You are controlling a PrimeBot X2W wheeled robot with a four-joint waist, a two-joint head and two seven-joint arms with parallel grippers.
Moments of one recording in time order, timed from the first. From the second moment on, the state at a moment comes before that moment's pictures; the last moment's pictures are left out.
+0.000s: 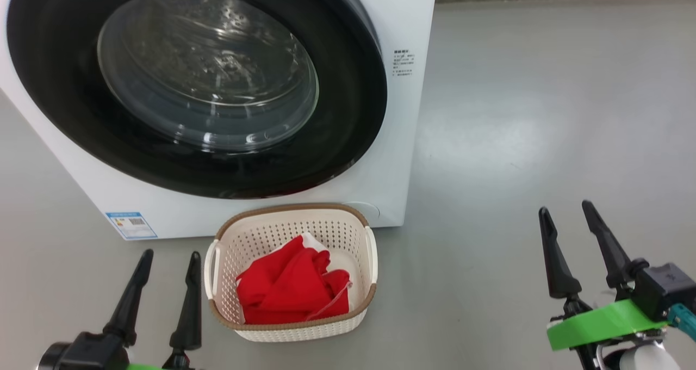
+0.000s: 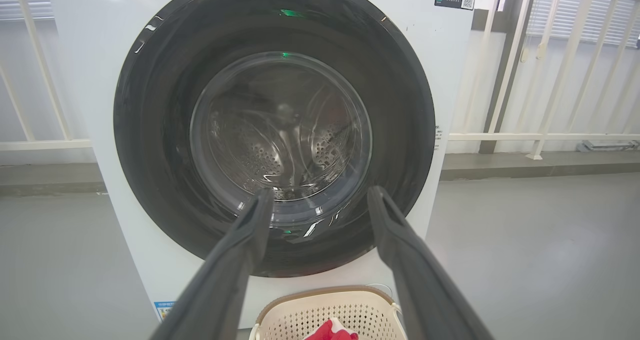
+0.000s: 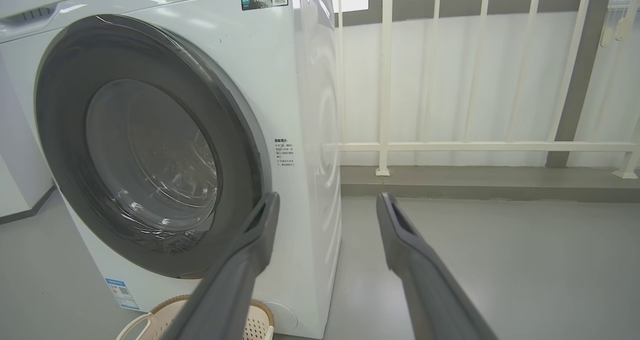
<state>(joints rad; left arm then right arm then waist) -0.03 0.06 0.04 0.06 -0.17 -0.12 -0.25 -0.06 -0.05 -0.05 0.14 0.24 0.13 -0.26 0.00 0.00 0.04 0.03</state>
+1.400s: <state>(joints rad) 0.06 0.04 0.05 0.17 -0.32 -0.11 -0.20 0.09 -0.03 -0.02 0.17 0.40 0.13 -0.22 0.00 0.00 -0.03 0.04</state>
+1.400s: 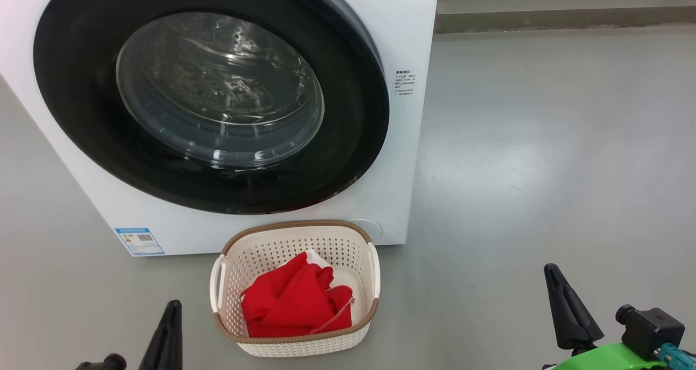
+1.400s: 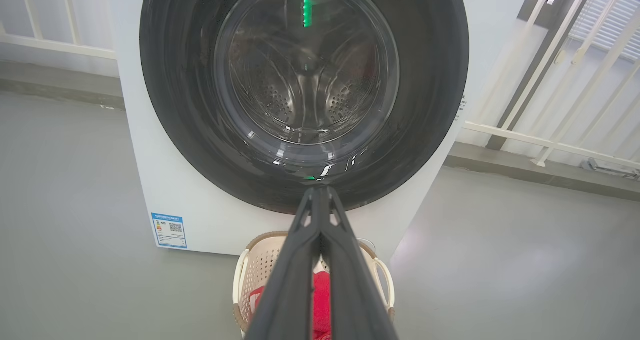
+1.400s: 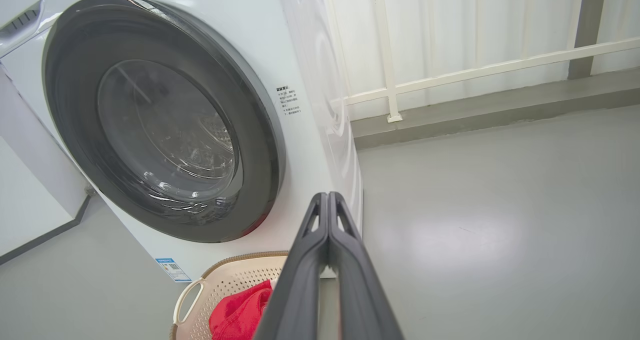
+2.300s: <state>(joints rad) 0.04 0.04 0.06 0.19 -0.62 -0.11 -0.13 0.07 -0.03 -0.04 0.20 0.70 0.13 -0.15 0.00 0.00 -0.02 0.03</state>
